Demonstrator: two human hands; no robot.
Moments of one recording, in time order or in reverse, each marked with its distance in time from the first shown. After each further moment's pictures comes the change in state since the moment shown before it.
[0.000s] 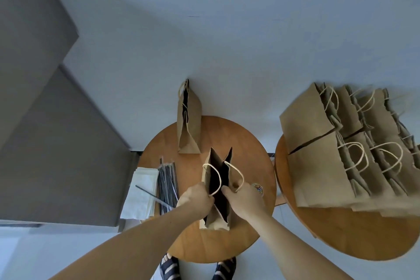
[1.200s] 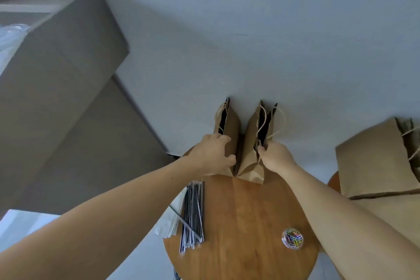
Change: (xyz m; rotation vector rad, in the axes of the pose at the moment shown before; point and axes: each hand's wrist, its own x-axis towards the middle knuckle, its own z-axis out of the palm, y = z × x) left_hand 0.068 0.049 -0.167 0.220 0.245 0.248; right_hand 0.189 -0.093 -0.080 -0.149 -0.005 -0.209
